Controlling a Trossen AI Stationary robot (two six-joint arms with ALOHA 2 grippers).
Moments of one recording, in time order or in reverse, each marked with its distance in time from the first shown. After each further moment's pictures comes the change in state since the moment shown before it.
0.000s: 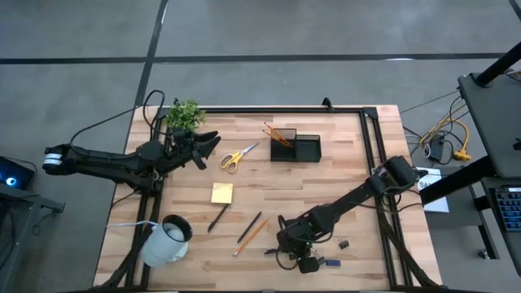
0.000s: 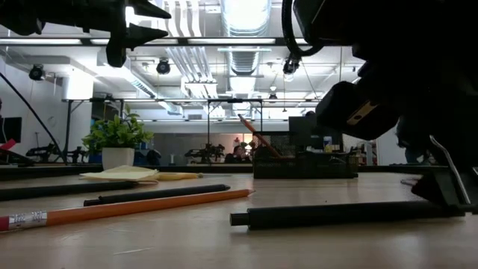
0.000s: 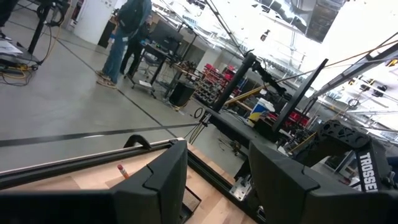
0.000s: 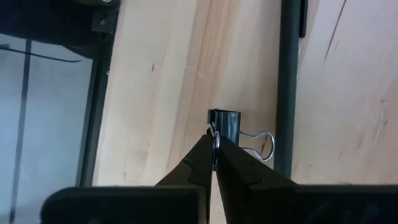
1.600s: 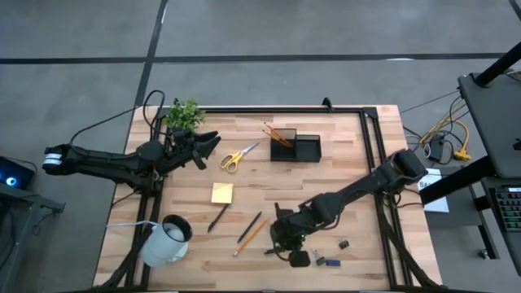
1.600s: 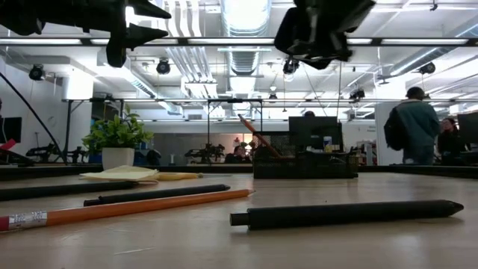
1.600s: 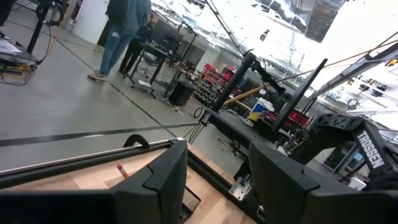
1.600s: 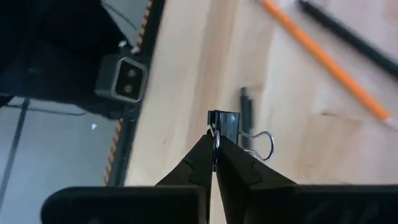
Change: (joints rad) left arm 0.000 0.000 0.000 0.000 0.003 -0.001; right arm -0.055 -0.102 0.135 -0.060 0.115 0.001
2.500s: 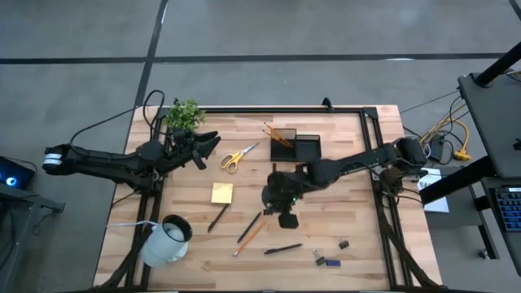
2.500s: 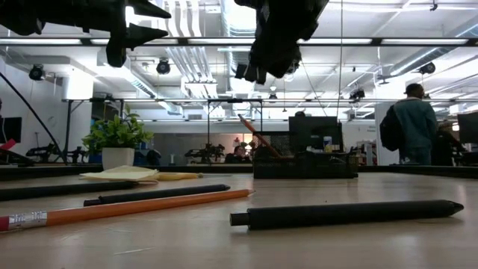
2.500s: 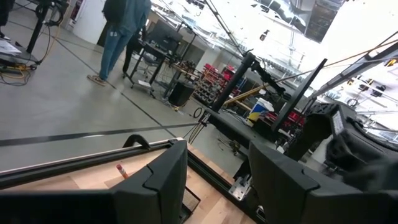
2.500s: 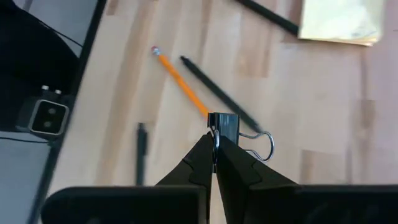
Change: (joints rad) left arm 0.000 -0.001 0.000 0.000 0.001 0.001; right arm -0.275 -0.075 -0.017 -0.027 -0.036 -0.250
